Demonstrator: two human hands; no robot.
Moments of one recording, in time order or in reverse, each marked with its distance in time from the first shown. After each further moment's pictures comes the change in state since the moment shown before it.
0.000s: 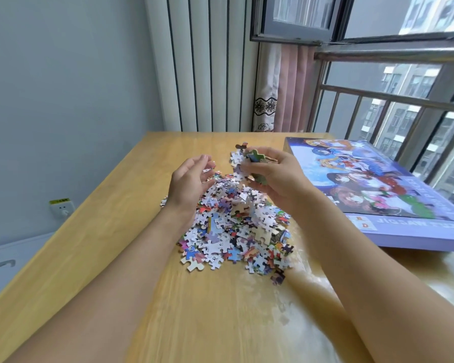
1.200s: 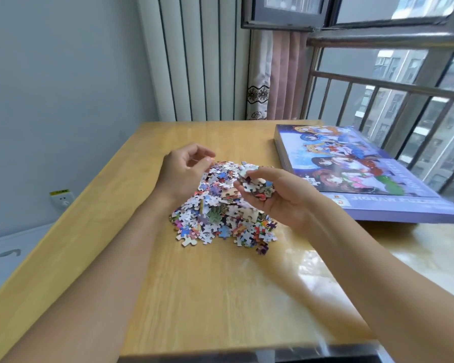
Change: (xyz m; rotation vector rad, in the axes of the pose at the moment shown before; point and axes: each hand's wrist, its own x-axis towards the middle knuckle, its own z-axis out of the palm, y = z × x) left_hand -0.025 0.019 -0.008 0.604 -0.134 0.289; right_hand -0.077 -0.009 -0.012 0.366 -0.007 0.434
